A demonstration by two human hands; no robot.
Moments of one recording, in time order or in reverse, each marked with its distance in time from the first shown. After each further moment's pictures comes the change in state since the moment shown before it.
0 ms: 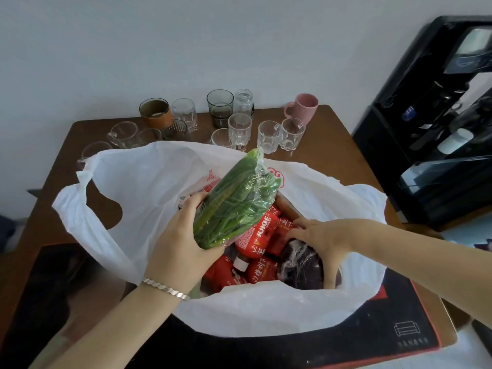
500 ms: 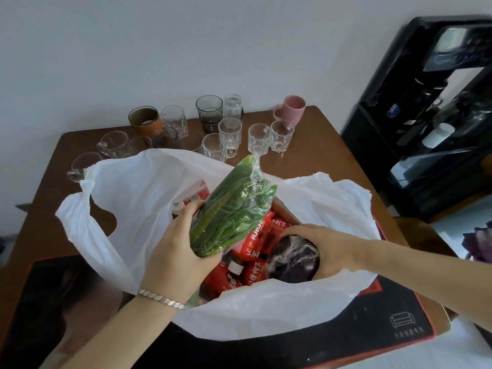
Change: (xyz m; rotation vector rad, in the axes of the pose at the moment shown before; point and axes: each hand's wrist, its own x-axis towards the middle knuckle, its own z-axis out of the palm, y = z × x) left_hand -0.003 0.003 -0.002 -0.007 -0.054 0.028; right_hand -0.028 -0.007 0.030 0.488 0.400 -0.093
